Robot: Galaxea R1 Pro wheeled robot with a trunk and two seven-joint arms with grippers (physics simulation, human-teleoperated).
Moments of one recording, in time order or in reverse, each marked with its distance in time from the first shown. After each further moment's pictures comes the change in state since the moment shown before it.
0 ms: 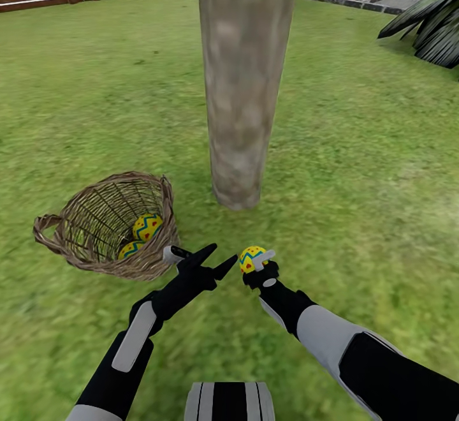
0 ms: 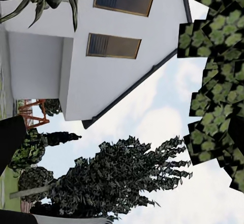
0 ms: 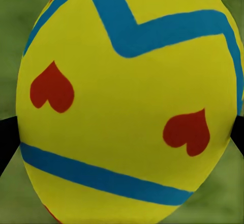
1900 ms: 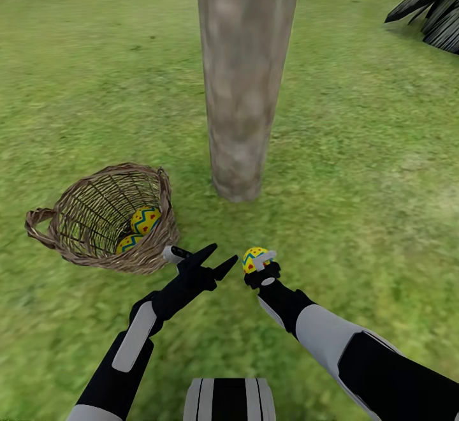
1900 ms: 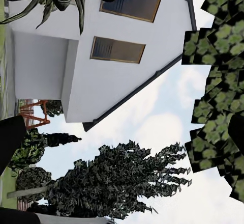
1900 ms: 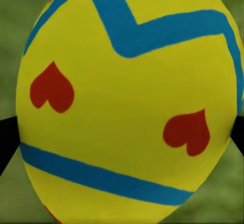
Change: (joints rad) left arm 0.000 0.000 0.000 0.004 0.000 0.001 0.000; right arm -0.003 0.006 -0.006 -0.005 -0.005 0.056 -0.045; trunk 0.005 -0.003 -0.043
